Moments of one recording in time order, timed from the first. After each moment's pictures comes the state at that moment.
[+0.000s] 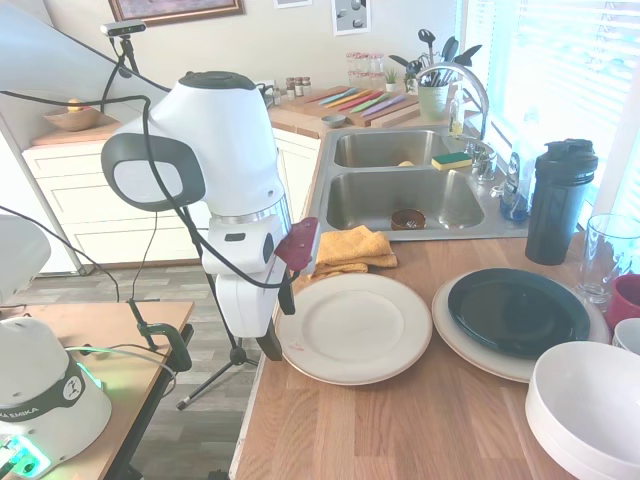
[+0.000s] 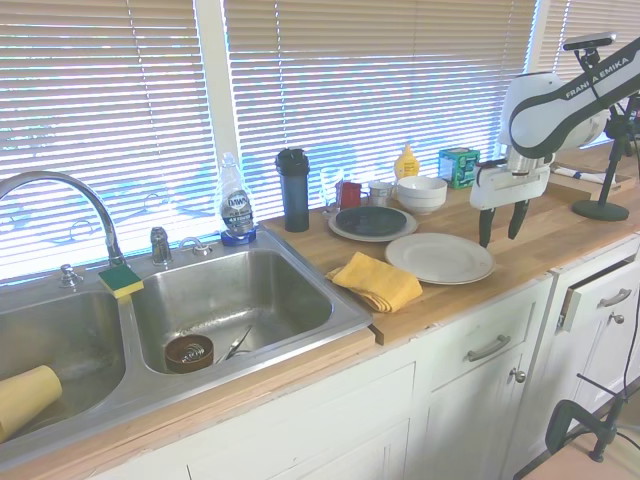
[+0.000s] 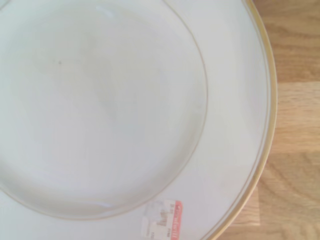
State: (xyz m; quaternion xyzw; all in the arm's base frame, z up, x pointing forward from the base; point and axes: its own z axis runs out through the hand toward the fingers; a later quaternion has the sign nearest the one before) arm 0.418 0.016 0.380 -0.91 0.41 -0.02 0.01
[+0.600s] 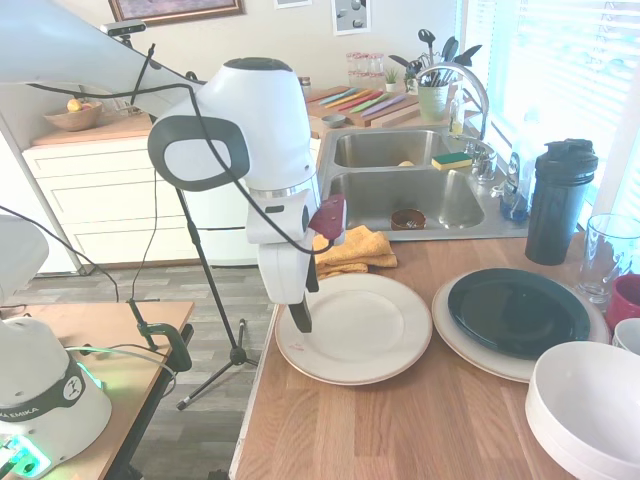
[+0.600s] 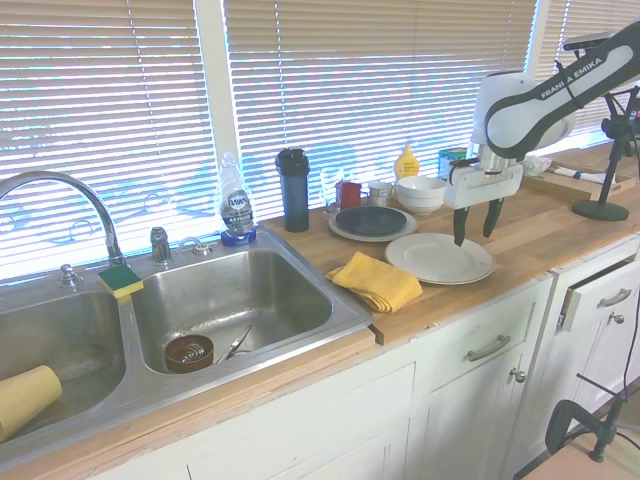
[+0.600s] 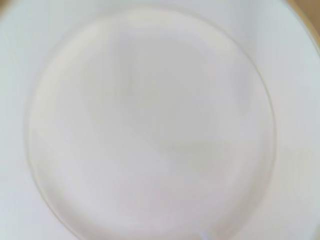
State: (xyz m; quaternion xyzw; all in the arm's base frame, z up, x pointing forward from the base) arm 0.454 0.068 0.389 -0.92 0.39 -0.03 0.01
